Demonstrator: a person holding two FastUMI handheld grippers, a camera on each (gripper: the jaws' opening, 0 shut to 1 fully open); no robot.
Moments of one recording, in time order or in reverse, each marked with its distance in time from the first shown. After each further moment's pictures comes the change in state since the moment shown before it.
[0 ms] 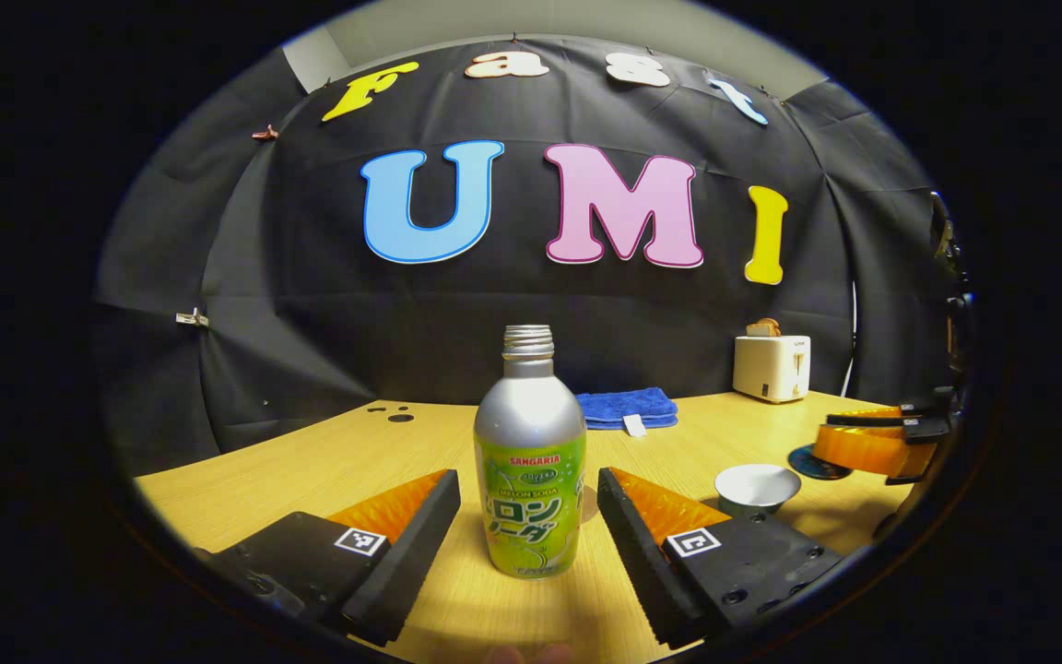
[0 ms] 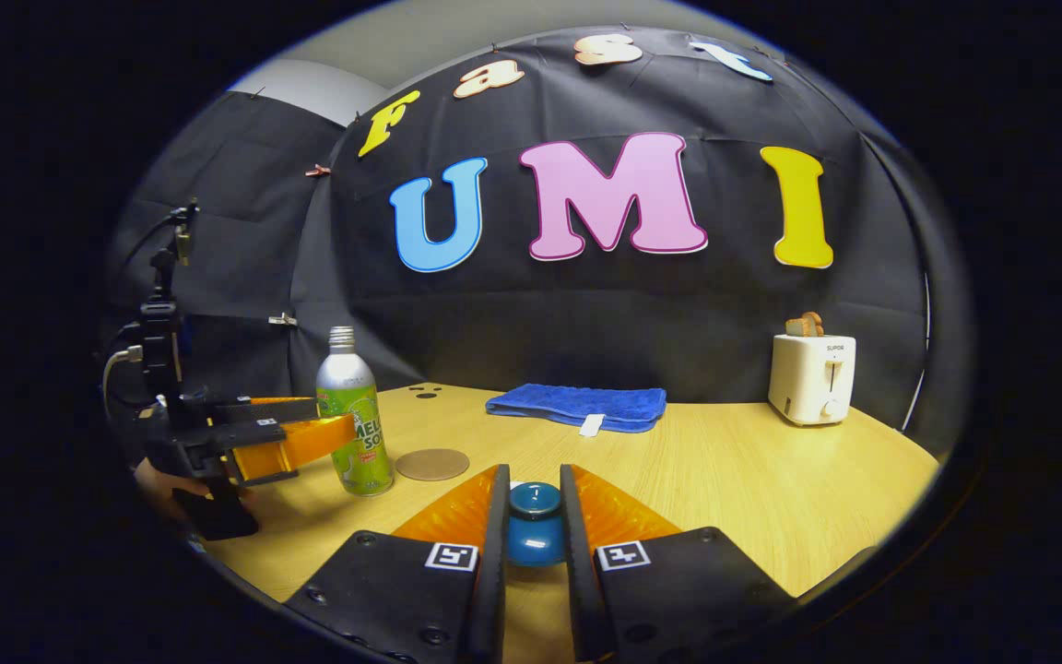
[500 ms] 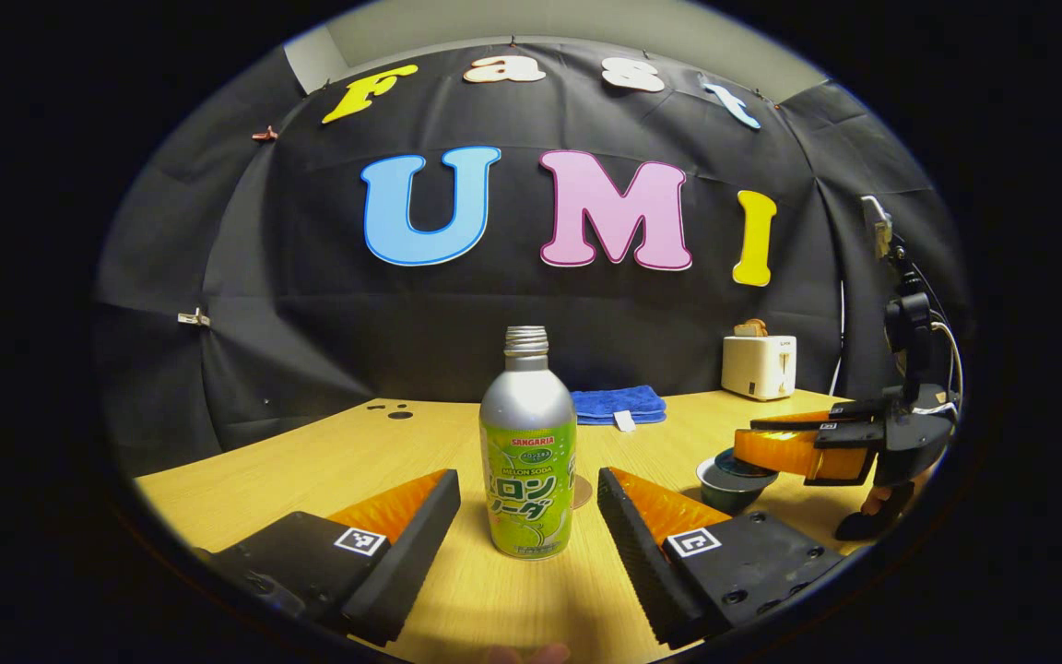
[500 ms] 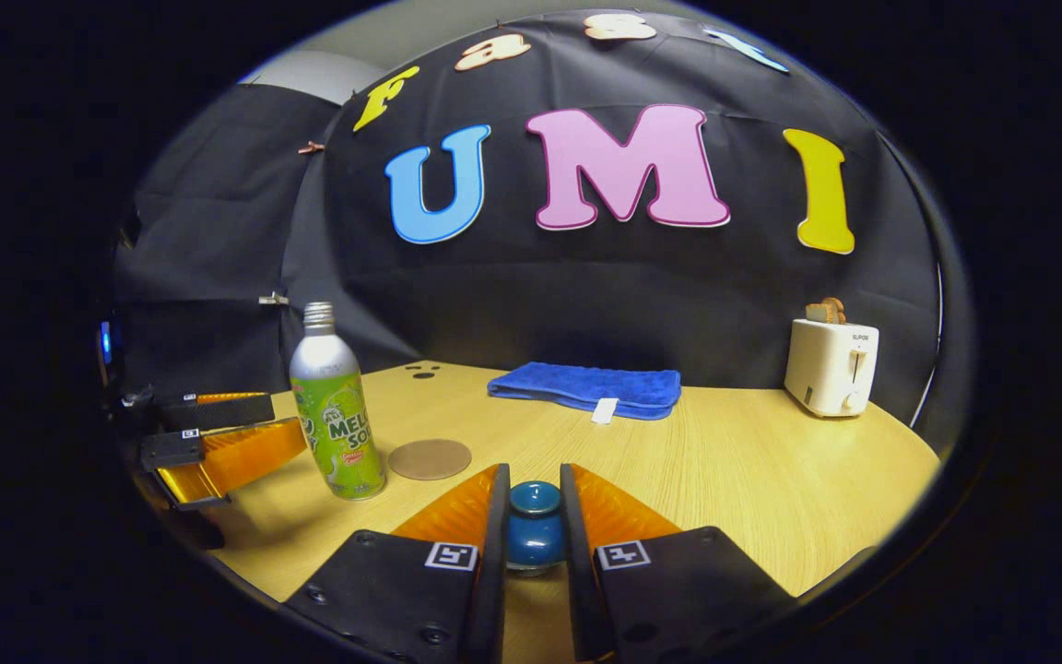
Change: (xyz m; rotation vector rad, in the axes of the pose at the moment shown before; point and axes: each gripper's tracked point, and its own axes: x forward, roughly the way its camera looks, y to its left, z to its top) left arm -0.040 -0.003 -0.003 0.000 -0.011 -0.046; right arm 0.047 0.022 -0.012 -0.002 0.082 0.001
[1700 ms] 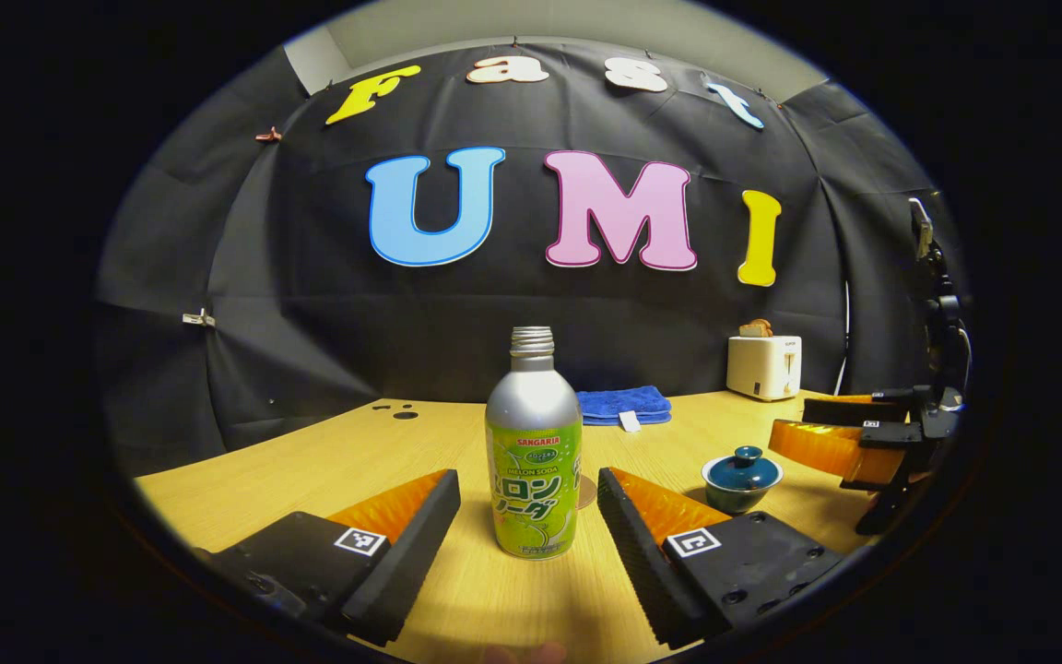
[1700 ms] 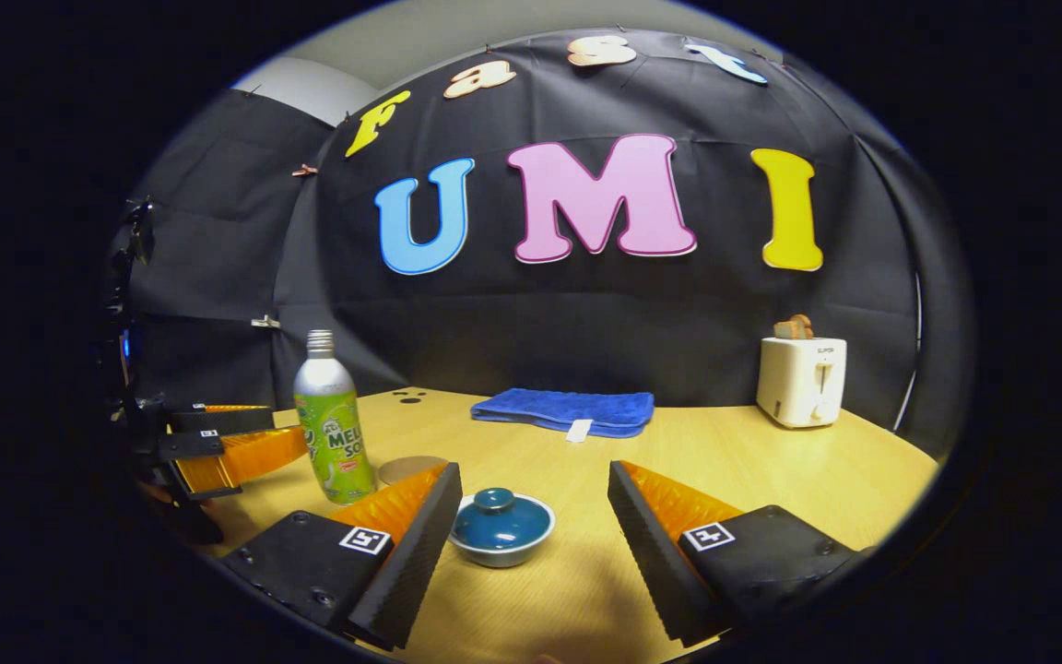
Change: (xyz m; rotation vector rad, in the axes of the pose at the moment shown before) left arm 0.000 0.003 0.000 -0.001 -0.002 0.030; right arm -0.019 -0.006 0.010 0.003 -0.085 0.000
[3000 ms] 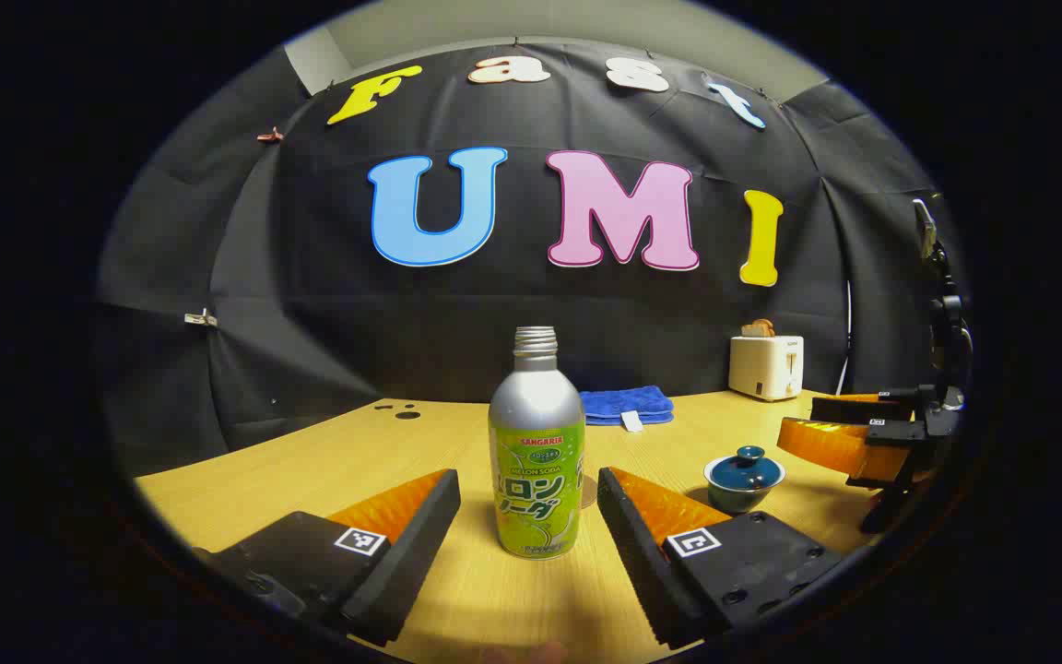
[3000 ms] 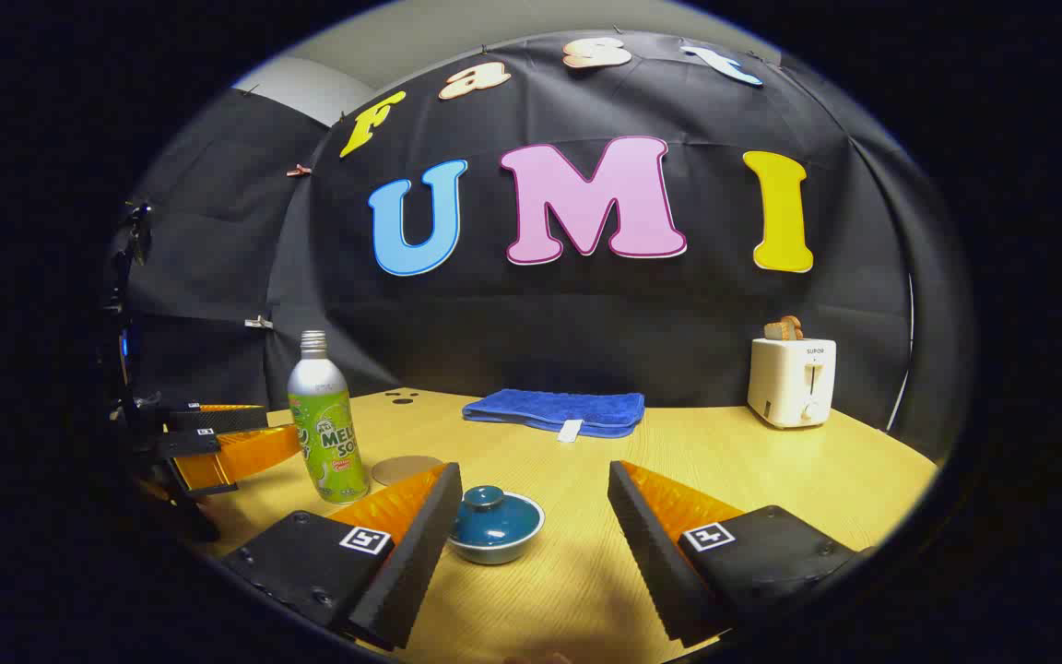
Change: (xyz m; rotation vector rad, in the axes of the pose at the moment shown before) left arm -0.002 0.001 0.000 0.000 0.000 0.001; right arm -0.012 -0.020 0.002 -0.003 -0.008 -0.072
